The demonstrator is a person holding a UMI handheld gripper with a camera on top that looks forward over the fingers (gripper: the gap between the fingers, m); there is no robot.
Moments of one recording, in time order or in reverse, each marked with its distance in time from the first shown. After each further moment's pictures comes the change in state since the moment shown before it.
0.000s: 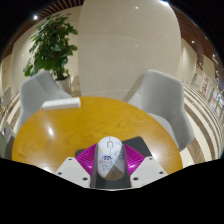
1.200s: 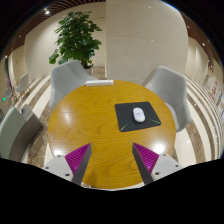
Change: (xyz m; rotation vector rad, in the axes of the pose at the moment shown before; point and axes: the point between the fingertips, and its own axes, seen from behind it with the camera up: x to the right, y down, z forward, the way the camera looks) arm -0.072 0.147 -0.314 -0.099 -0.154 -0.082
